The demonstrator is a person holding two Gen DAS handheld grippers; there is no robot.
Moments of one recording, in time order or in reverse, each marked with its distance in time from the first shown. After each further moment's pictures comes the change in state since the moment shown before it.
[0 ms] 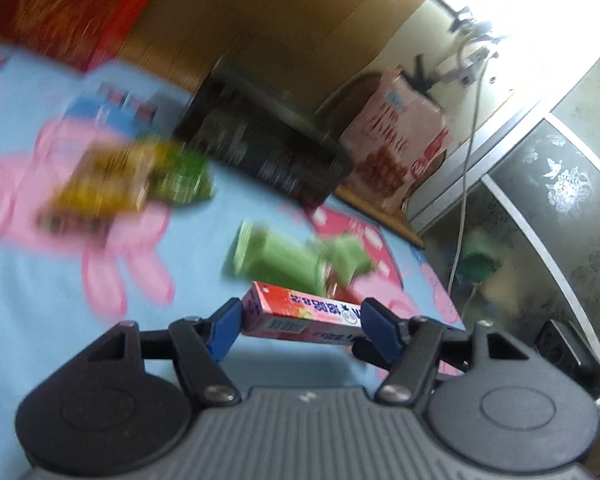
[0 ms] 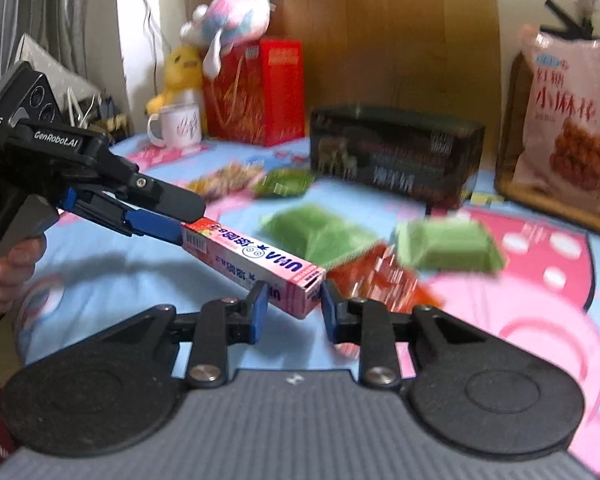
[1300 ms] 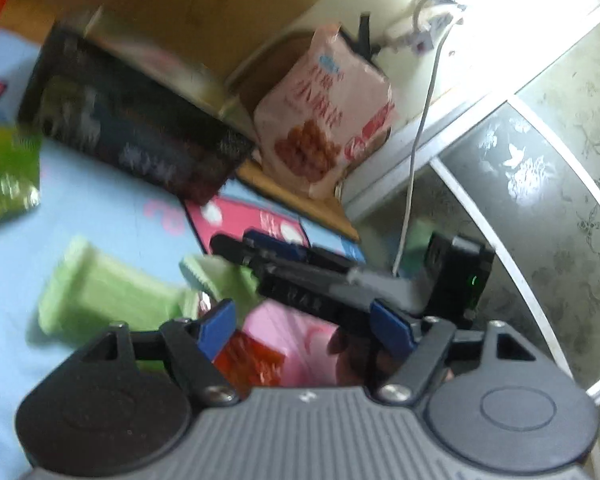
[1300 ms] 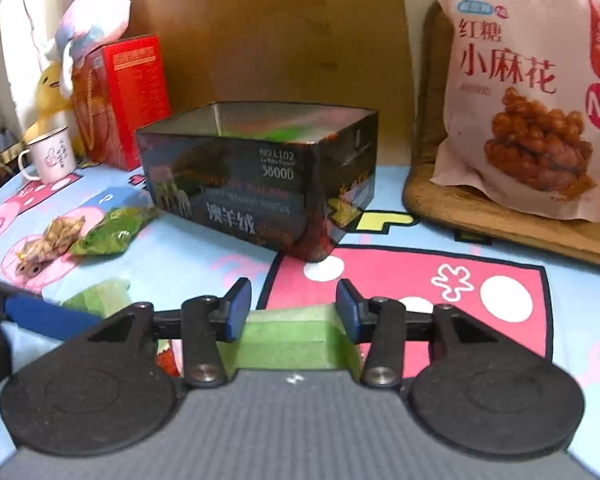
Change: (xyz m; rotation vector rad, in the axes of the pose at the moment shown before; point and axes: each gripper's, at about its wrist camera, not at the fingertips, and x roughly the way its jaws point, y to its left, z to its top) left arm 0.103 -0.038 0.011 -0.028 0.110 -0.205; right arm 0.056 -0.096 0.031 0.141 0.095 -0.155
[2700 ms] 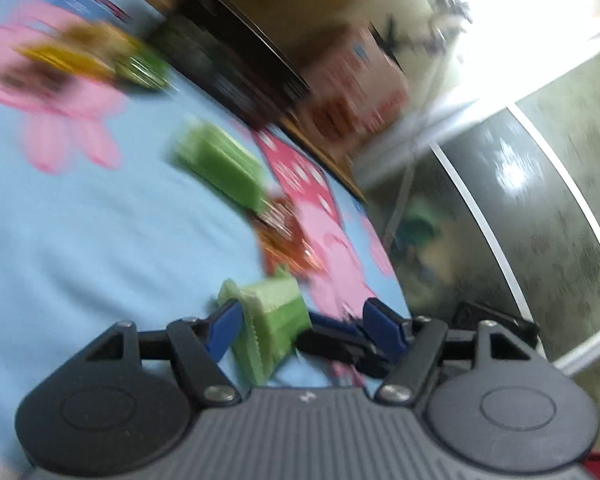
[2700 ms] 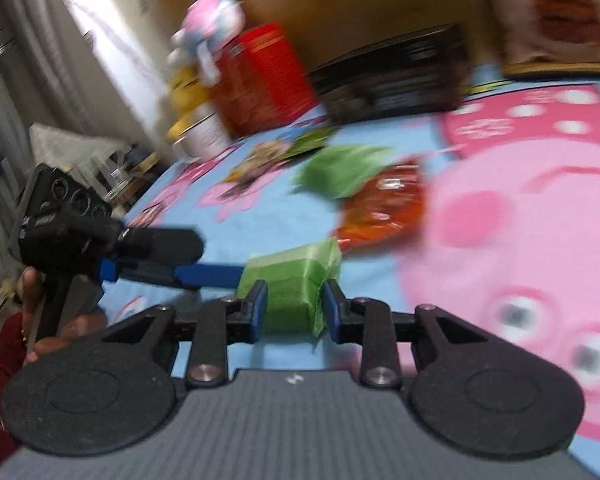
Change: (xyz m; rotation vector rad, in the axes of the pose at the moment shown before) left arm -0.107 0.041 -0.079 -0.120 -0.013 0.004; right arm -0.075 0.079 -0.089 0.193 0.037 0.405
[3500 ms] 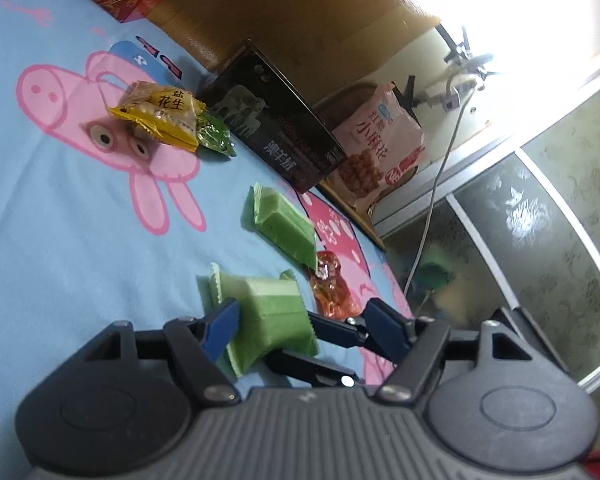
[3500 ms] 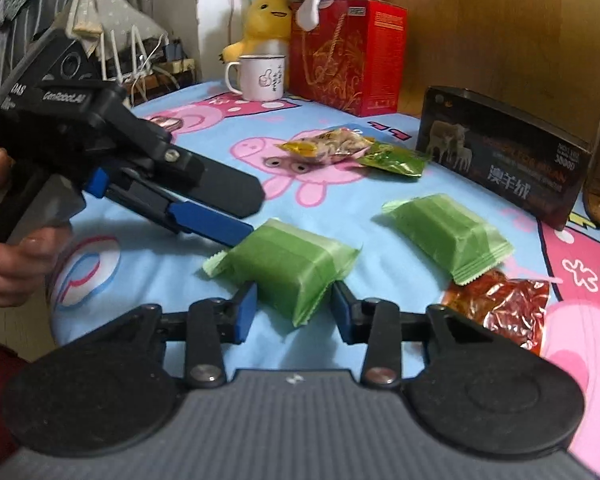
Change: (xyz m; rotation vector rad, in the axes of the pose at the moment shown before) left arm -0.033 0.027 0.009 -0.014 -0.112 0.007; right arm 0.069 0.066 0.013 -0.488 0.080 -0.136
